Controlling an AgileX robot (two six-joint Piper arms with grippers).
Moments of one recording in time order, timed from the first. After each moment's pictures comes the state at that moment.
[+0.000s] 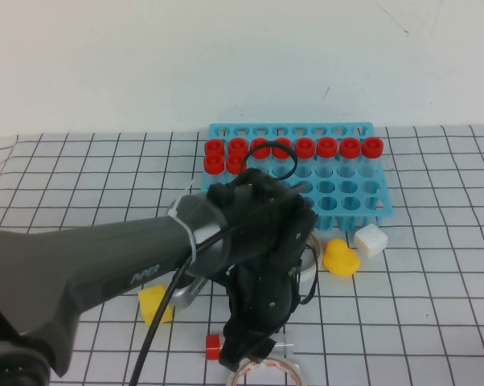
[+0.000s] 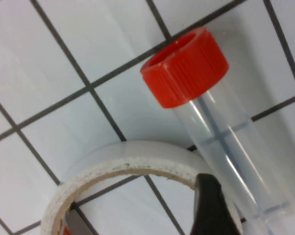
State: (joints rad) right arm 0.01 -0.01 0.03 0.84 0.38 -0.13; left arm -0.77 2.00 -1.48 0.01 1.07 -1.88
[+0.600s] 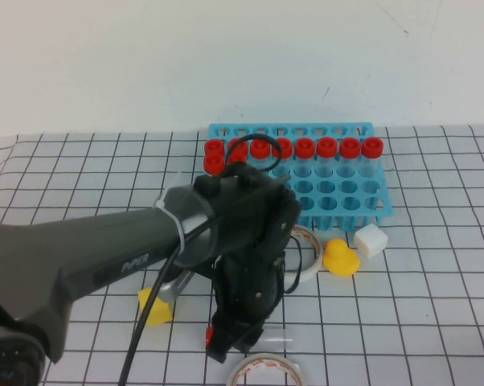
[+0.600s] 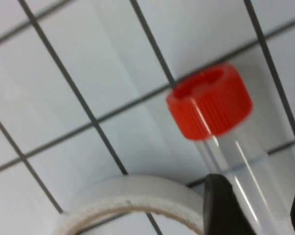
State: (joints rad) right arm 0.01 -0.01 0.03 0.84 0.38 -0.13; left arm -0.73 2.00 -1.48 0.02 1.08 -1.89
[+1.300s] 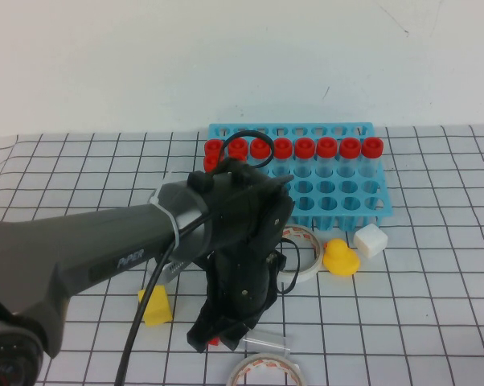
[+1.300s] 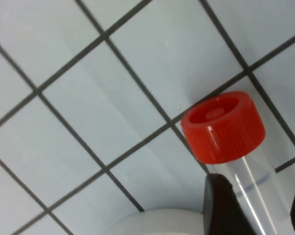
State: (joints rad) right arm 0.01 -0.01 0.03 0.84 0.38 -0.14; left arm -0.71 2.00 -1.48 0.04 1.11 -1.69
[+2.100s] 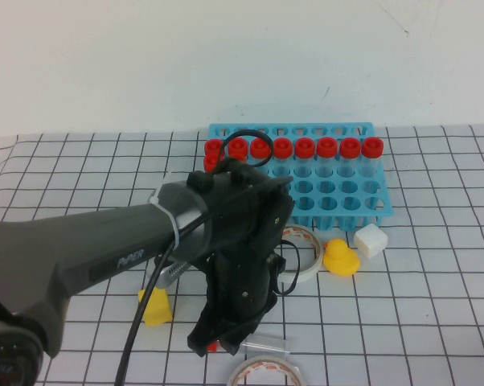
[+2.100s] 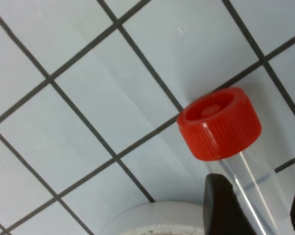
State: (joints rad) right arm 0.01 -0.01 0.03 0.84 0.38 -0.15; left arm -0.71 2.00 -1.48 0.02 1.12 -1.68
